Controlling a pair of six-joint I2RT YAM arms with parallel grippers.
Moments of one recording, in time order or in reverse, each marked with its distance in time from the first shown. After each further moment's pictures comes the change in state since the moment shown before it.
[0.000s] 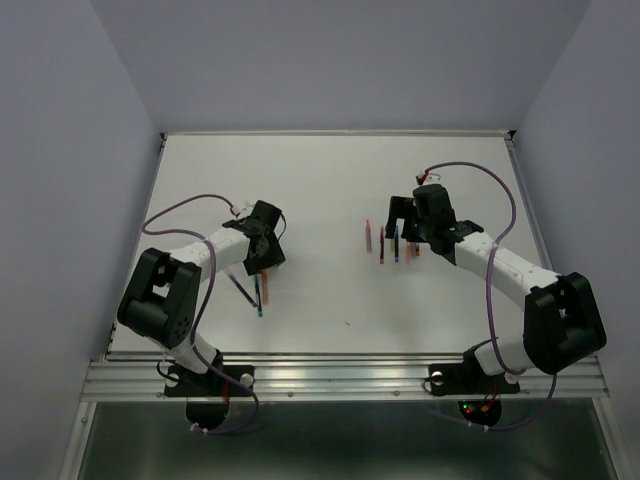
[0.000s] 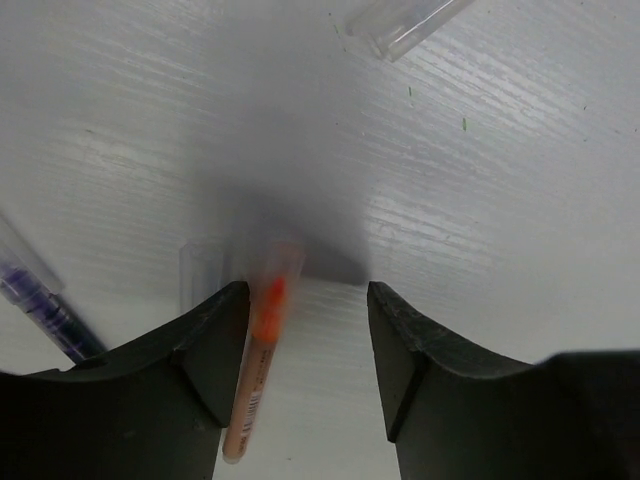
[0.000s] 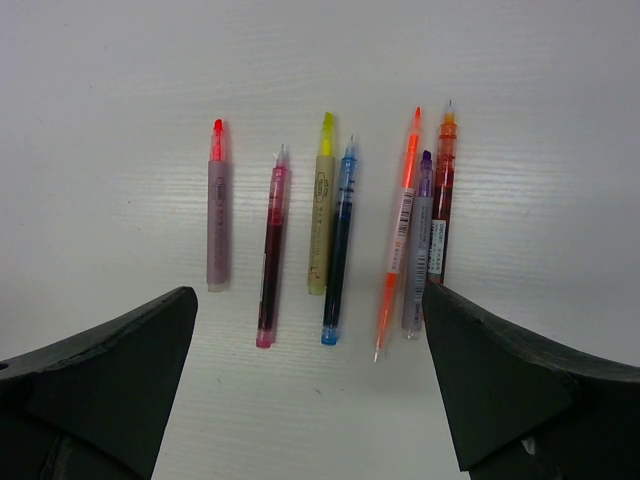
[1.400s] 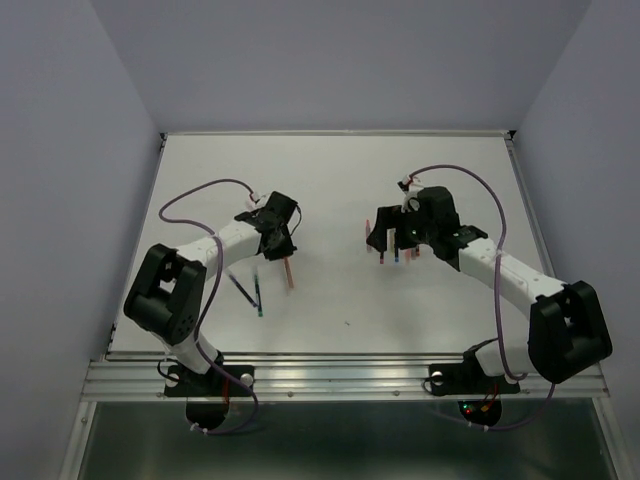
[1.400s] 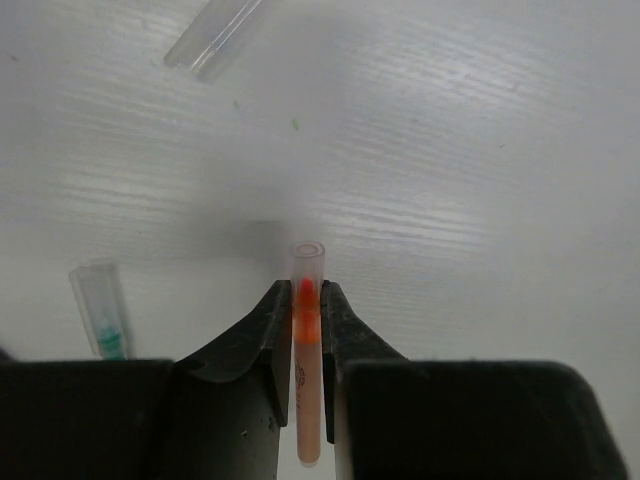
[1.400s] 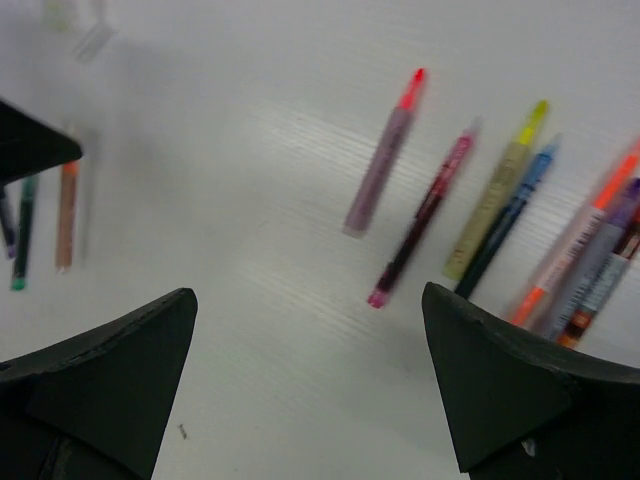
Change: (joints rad) left arm -0.087 0.043 0.084 0.004 0.016 0.057; right arm 0.000 -0.034 -0.031 0.042 -0.364 -0.118
